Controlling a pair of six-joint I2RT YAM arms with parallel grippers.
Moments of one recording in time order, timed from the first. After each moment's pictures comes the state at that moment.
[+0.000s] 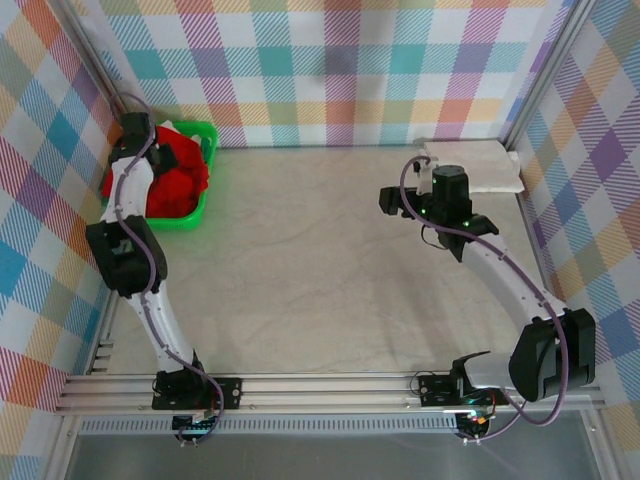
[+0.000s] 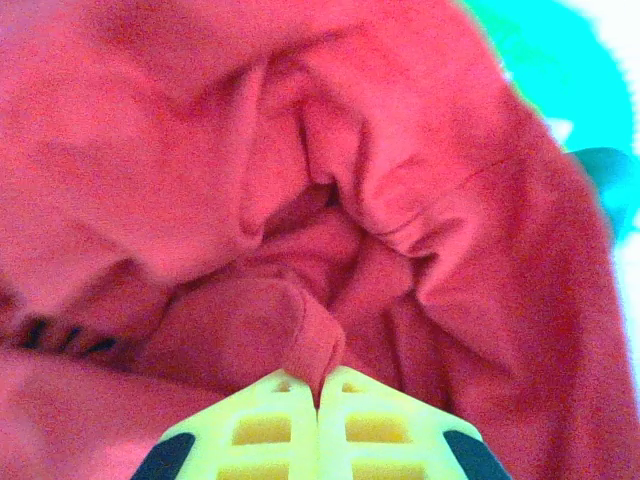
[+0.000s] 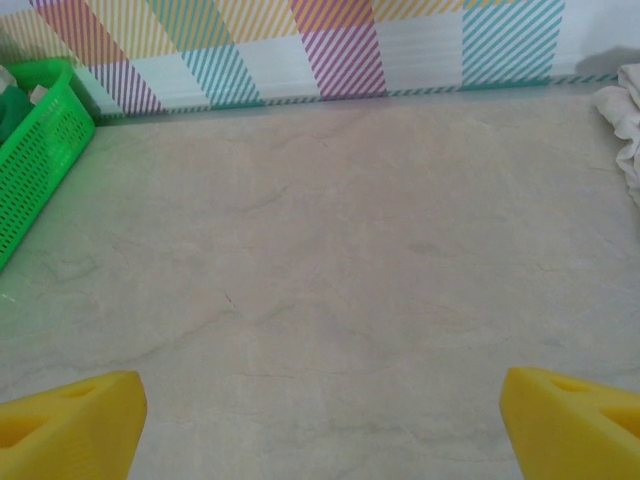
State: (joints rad) left arm 0.23 2.03 1.92 -0.66 -0.05 -0.21; right arm 0.29 1.32 1.04 -0.24 -0.14 0.25
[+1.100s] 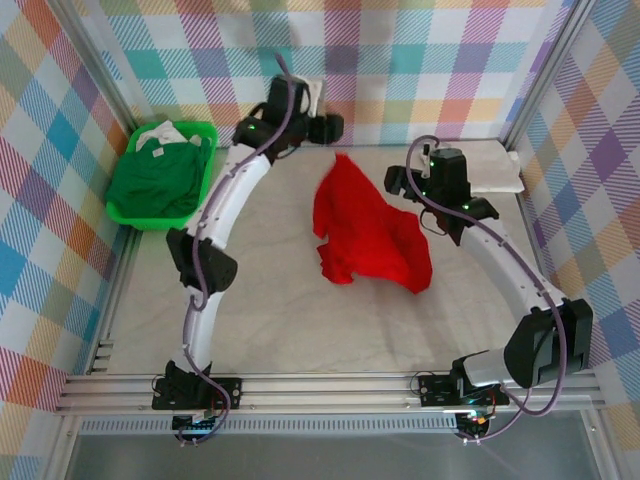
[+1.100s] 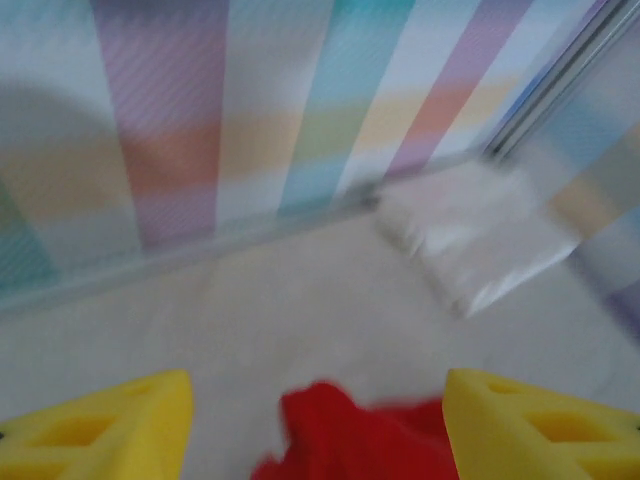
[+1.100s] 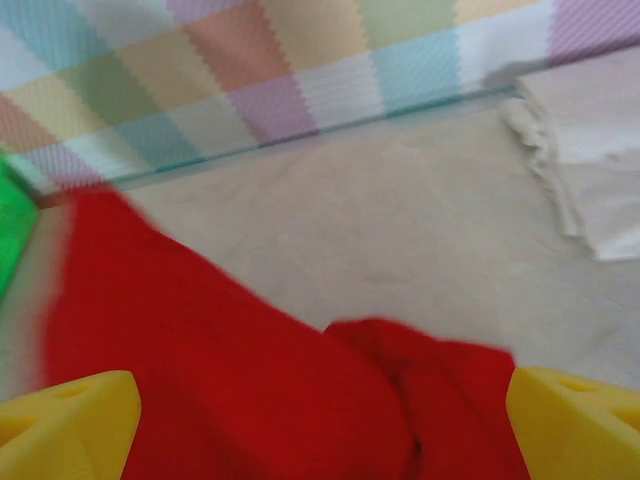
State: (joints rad) left arm -0.47 2.22 2.50 -0.84 0.11 -0.21; right arm 0.28 1.38 1.20 -0.38 0.06 0.40
